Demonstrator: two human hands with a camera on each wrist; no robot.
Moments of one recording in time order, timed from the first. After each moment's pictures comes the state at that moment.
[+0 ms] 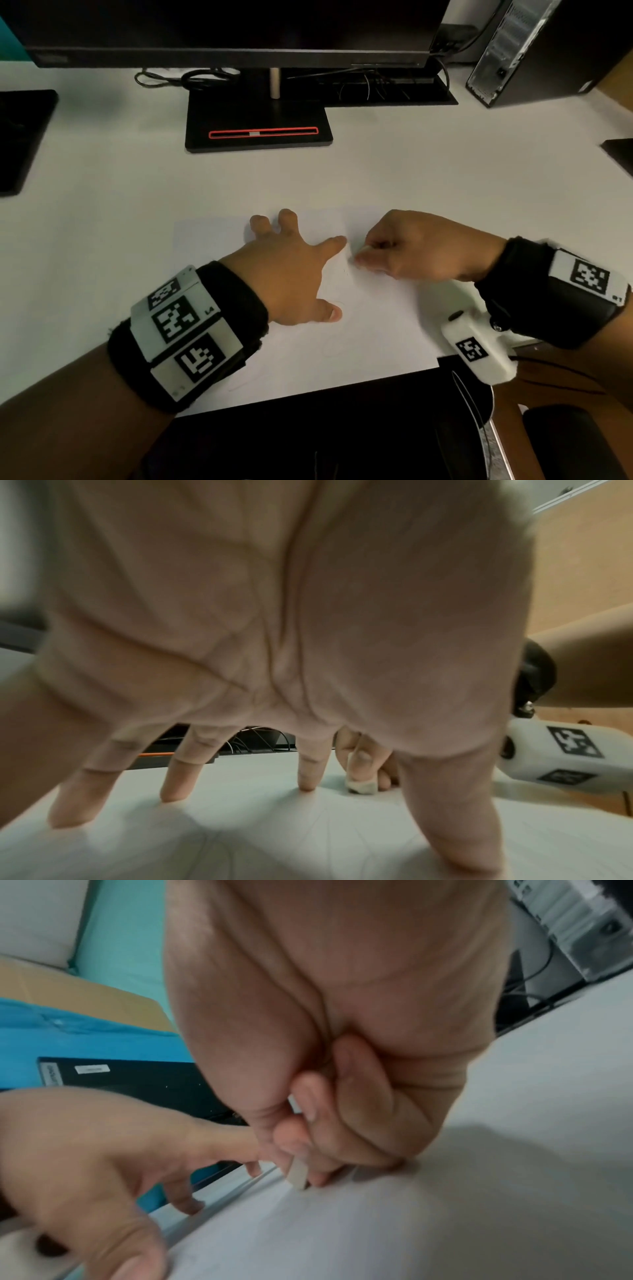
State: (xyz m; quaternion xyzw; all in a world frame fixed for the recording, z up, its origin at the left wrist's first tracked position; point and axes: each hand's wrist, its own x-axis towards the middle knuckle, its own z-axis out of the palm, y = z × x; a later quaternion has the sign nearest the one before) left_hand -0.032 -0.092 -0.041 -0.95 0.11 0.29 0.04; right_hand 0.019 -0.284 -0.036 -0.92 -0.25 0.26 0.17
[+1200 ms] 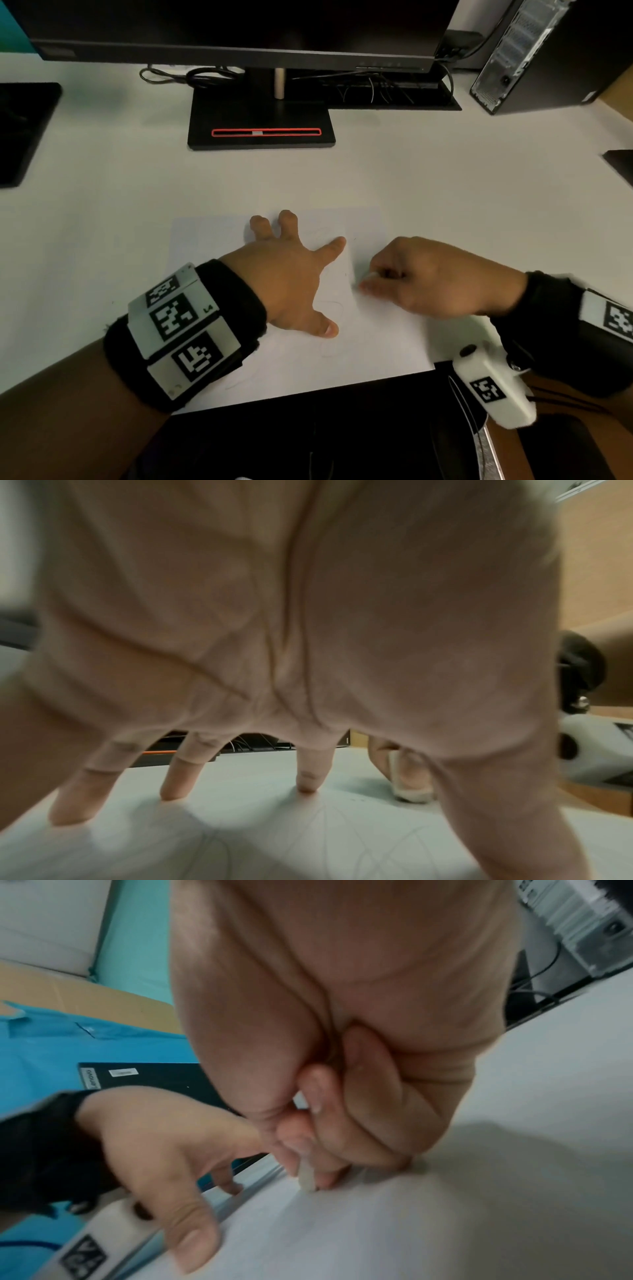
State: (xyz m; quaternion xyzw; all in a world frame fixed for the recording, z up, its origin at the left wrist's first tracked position) left_hand -0.035 -0.097 -0.033 -0.94 0.11 0.33 0.05; right_hand 0.000 -0.298 -0.041 -0.91 -0.27 0.27 0.15
